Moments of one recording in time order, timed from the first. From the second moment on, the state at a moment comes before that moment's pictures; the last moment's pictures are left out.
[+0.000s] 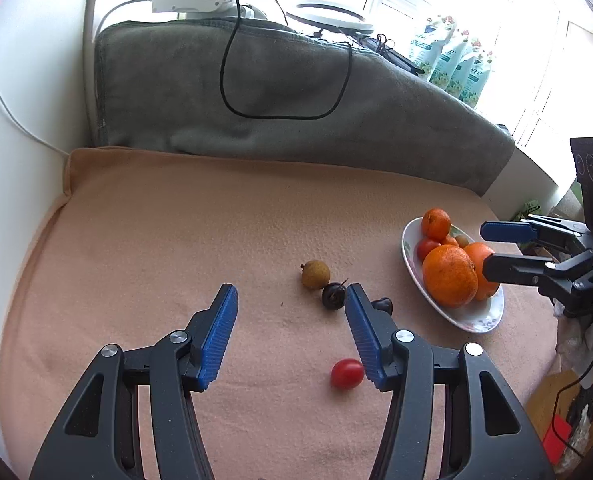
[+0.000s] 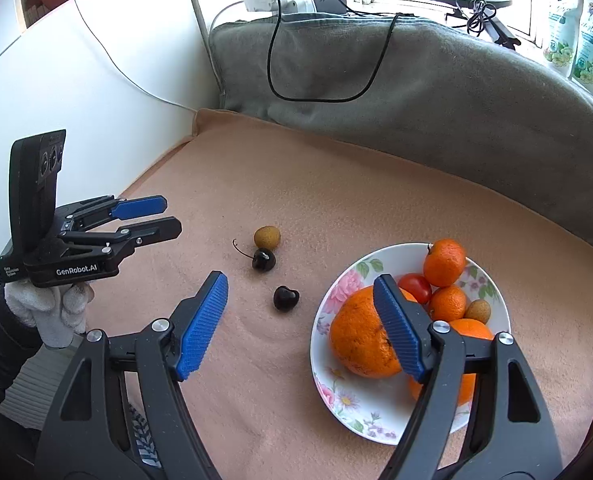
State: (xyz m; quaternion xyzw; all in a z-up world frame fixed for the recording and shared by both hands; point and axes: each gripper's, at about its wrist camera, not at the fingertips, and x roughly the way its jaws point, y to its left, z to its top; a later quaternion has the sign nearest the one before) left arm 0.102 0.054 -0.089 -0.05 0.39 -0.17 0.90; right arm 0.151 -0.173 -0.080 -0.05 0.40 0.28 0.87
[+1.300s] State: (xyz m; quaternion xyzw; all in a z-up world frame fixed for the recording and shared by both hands) left arm 0.079 0.009 -0.140 -0.02 0.44 -0.21 0.88; right arm 0.208 -0.067 -0.159 -0.15 0.49 0.31 0.80
